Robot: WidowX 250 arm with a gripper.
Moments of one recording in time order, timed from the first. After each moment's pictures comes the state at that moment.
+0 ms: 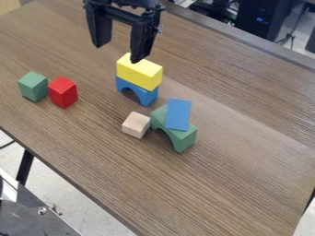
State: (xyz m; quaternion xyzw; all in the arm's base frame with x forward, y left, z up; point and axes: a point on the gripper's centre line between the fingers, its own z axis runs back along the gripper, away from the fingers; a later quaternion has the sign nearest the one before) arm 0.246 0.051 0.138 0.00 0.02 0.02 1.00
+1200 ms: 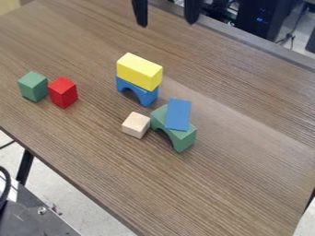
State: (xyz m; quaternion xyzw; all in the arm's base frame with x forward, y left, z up) arm 0.294 0.022 0.170 -0.01 -0.01 0.42 0.91
